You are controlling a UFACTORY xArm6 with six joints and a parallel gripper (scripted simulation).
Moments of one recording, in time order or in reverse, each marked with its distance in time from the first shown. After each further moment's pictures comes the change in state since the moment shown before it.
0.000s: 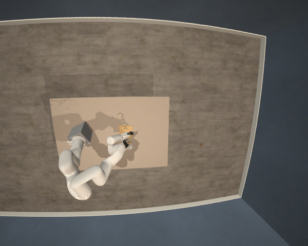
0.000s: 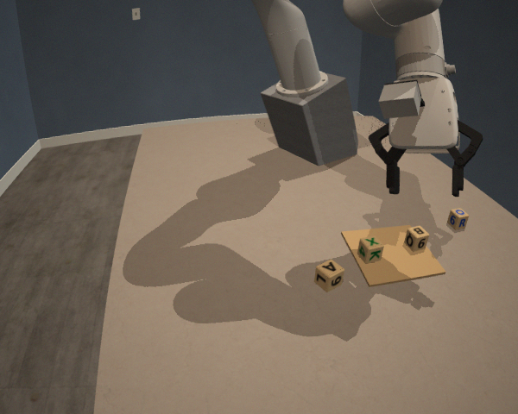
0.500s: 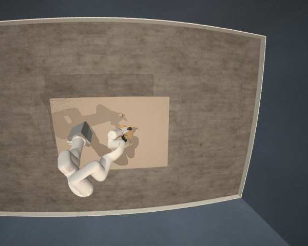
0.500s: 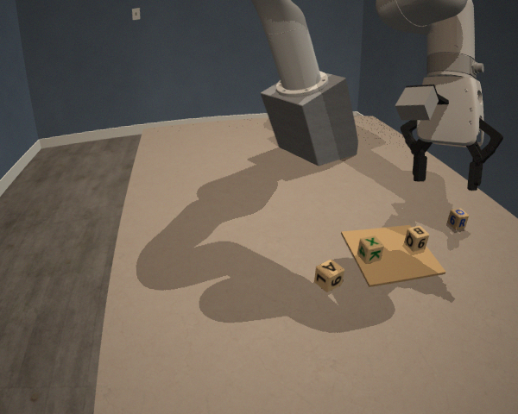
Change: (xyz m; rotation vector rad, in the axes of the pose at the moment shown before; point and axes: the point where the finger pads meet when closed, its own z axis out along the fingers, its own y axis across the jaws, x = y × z) arm -0.052 -0.024 -0.017 -0.121 -0.101 0.236
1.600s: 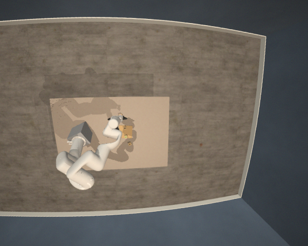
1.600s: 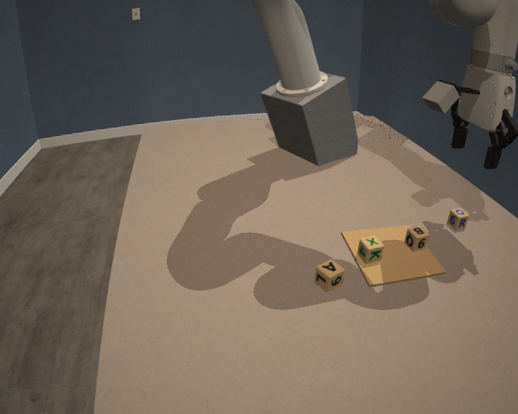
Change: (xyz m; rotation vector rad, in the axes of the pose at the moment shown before) arm -0.136 -0.001 -0.049 -0.295 -0.202 0.435
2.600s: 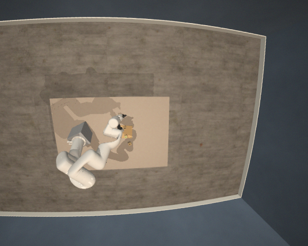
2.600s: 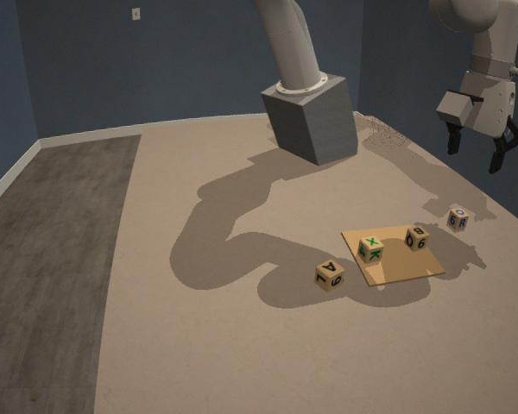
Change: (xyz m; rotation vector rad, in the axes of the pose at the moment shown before) arm -0.001 0.000 0.010 0.004 0.004 -0.324
